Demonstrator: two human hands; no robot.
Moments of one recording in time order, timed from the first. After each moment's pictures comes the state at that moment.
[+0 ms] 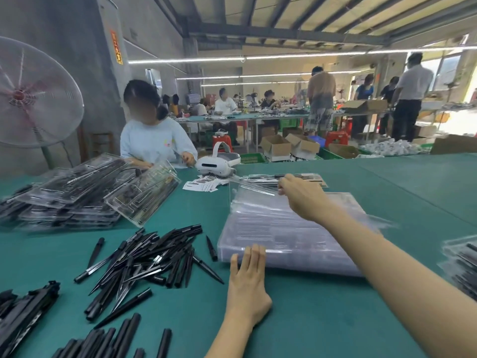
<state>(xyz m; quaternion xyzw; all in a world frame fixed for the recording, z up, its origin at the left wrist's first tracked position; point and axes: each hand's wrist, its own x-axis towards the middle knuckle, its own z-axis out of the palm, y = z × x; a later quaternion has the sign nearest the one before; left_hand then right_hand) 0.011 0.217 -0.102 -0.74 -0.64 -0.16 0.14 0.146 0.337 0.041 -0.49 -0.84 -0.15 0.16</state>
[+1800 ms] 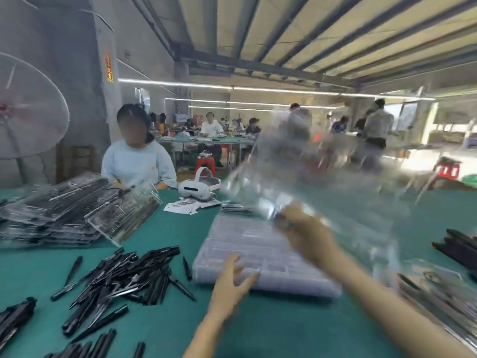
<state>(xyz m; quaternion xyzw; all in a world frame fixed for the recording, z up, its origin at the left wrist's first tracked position) 0.032 0.192 -0.031 -0.57 -0.53 -0.47 -0.42 0.206 0.210 0.100 -0.43 -0.82 -0.14 0.35</state>
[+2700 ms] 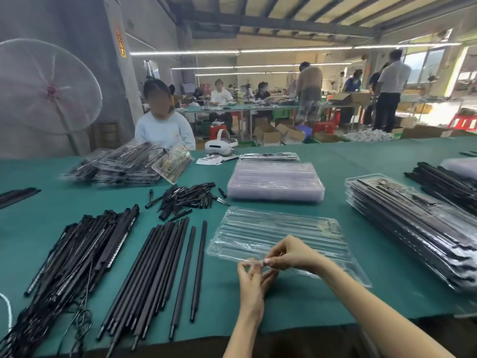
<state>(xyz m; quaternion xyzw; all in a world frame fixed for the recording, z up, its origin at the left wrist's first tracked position) 0.071 -0.093 -0.109 -0.26 -0.36 -0.70 -0.56 0.188 -0.043 -0.026 -0.45 -0.76 0.43 0.19</state>
